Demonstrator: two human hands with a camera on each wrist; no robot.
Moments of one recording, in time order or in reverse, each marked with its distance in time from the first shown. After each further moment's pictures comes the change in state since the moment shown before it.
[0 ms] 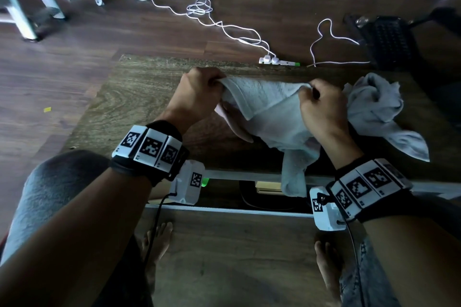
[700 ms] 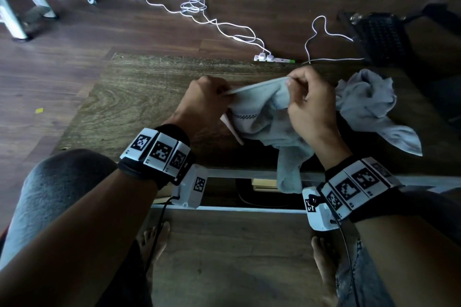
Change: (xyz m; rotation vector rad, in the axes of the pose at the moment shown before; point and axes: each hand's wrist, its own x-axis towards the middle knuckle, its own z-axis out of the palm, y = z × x) left_hand -0.005 0.002 0.028 0.043 -0.073 -0.029; right_hand -0.009 -0.006 0.004 0.177 0.054 -0.264
